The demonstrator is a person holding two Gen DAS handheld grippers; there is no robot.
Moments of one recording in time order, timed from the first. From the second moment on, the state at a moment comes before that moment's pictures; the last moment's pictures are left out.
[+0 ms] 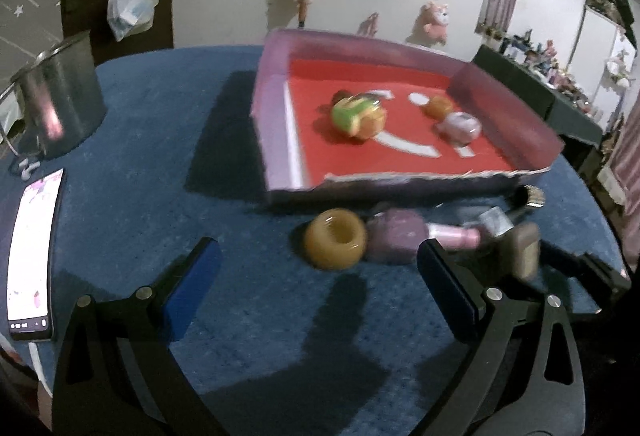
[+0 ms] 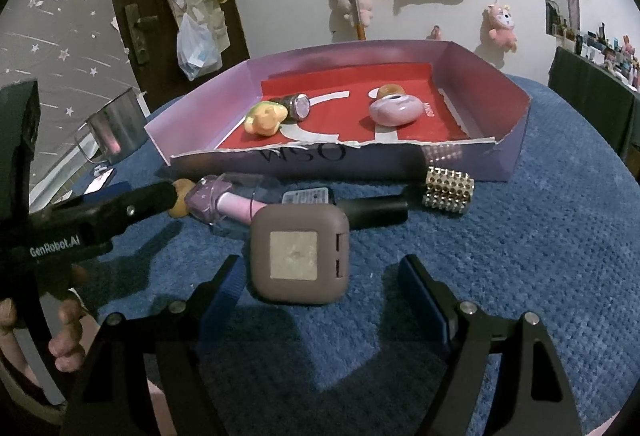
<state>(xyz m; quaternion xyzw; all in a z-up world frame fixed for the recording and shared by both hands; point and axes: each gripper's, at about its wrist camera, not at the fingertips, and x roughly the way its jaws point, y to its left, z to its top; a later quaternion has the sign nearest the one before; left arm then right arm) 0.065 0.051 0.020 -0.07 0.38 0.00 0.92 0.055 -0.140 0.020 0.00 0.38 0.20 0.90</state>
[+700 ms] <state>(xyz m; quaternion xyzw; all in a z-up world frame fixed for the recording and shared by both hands) 0.080 0.033 0.009 -0.02 0.39 0.02 0.92 0.059 -0.120 0.019 -0.03 0.38 0.21 0.90</state>
